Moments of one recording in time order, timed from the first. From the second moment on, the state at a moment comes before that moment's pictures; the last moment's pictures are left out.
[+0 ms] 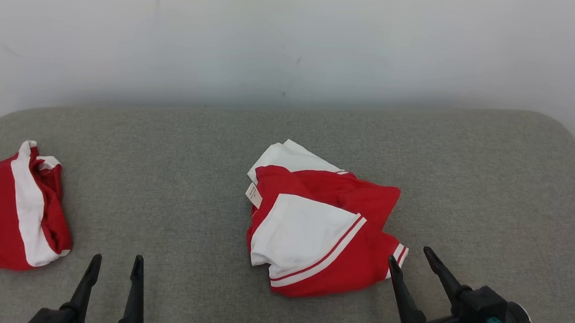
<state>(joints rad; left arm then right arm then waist) 0.04 0.17 -0.07 0.09 -0.25 -0.01 -0.26 -0.08 -0.13 0.22 0.28 0.17 0.13 -0.22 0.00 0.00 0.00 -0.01</state>
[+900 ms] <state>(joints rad) -0.04 0.07 -0.04 0.17 -0.21 -0.08 -0.26 -0.54 -0.35 0.64 0.62 0.41 0.13 -0.08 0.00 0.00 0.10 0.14</state>
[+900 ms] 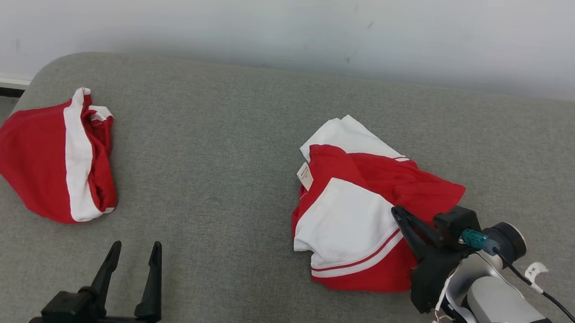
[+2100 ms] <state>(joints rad) 0.01 0.05 0.00 0.21 -0.19 -0.10 -0.26 -0.01 -0.21 0.08 0.24 0.26 0.13 -0.26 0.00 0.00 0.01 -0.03</state>
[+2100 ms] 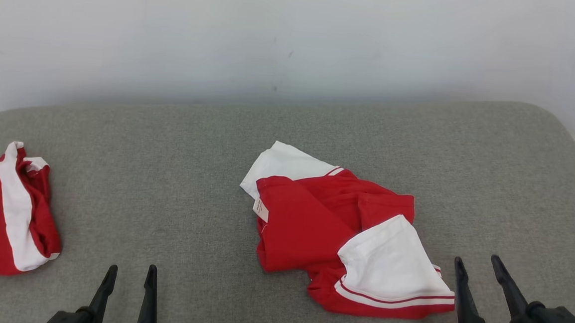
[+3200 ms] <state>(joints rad) -0.55 0.16 -0.24 0.49 -0.19 -0.13 -0.18 -0.05 -0.09 0.12 0.13 0.22 0.13 -0.26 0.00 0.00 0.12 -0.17</state>
